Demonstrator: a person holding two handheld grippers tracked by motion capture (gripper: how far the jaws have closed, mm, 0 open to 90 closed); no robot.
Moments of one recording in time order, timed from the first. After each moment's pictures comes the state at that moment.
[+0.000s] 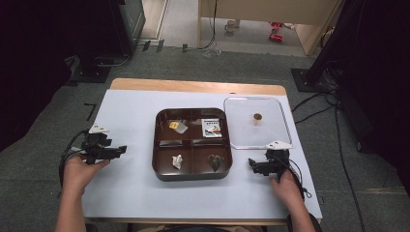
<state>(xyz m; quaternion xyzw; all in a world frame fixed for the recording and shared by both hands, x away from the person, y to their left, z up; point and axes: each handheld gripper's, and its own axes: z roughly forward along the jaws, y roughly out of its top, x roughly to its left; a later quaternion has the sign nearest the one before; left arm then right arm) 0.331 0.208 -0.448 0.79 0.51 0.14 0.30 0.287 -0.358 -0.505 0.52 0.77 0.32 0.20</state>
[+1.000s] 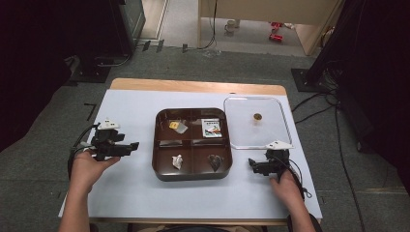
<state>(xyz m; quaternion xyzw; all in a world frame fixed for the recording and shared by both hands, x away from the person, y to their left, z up) 0.326 0.171 -0.418 0.81 0.46 0.13 0.34 0.287 -0.358 -0.505 0.52 0.77 0.32 0.20</state>
